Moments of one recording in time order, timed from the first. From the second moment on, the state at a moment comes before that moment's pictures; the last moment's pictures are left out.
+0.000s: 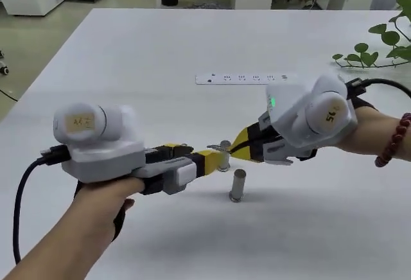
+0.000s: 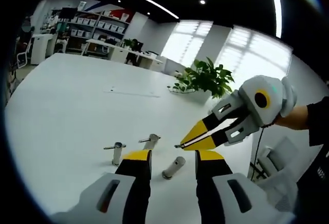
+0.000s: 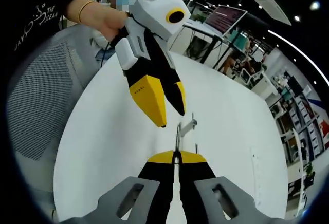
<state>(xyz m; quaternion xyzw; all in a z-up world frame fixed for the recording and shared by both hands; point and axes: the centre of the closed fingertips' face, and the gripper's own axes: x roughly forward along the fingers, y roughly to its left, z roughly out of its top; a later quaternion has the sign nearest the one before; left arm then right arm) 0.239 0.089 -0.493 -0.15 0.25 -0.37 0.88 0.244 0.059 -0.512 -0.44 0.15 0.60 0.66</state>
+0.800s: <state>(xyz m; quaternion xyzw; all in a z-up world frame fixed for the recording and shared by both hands) 0.230 0.072 -0.483 -0.18 0.24 -0.40 0.86 0.228 0.067 -0.495 -0.44 0.12 0.61 0.64</state>
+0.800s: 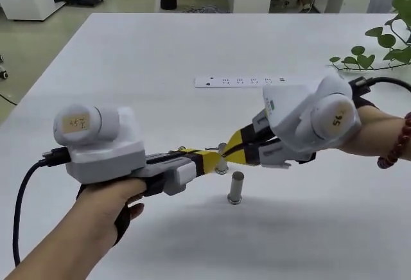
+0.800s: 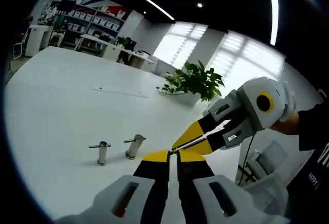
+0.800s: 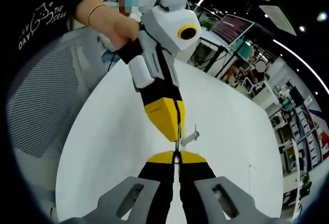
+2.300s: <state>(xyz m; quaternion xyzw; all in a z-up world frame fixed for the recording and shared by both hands) 0.217 0.079 -0.492 -0.10 0.21 -0.44 0.87 0.218 0.059 -0.496 -0.20 0.24 0.62 0.72</state>
